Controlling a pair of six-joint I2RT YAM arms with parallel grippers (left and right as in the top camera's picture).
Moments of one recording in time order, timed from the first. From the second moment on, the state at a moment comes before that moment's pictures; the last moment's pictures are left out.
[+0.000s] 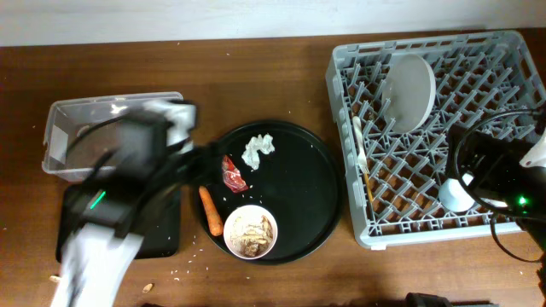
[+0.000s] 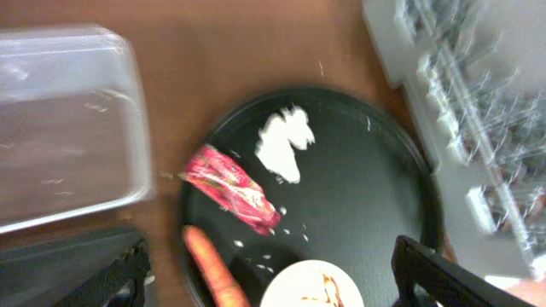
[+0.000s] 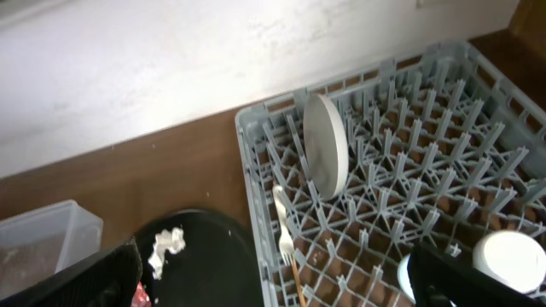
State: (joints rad) left arm -0.29 1.17 1.33 -0.99 0.07 -0.20; right arm -0.18 0.99 1.69 -1.23 -0.18 0.21
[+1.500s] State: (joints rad) left arm -0.36 1.68 0.98 -0.54 0.00 -0.19; right arm -0.18 0.68 1.69 -1.25 -0.16 0.11
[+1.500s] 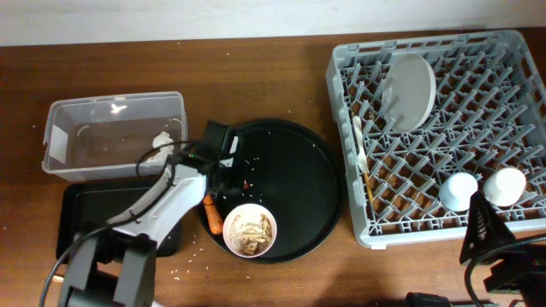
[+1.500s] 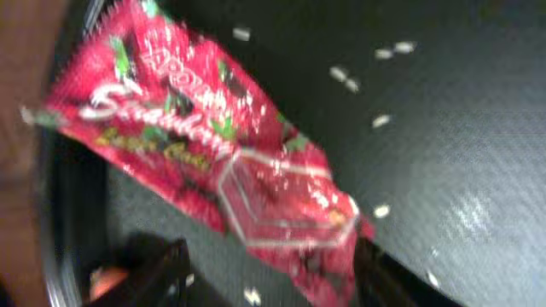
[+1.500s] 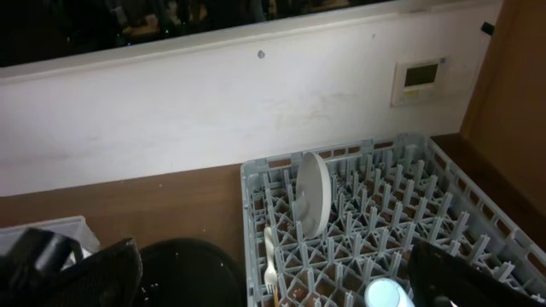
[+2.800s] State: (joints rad) left arm 0.11 1.58 1.38 -0.83 -0.18 -0.09; right arm -0.18 0.68 1.69 -1.25 -0.16 0.11
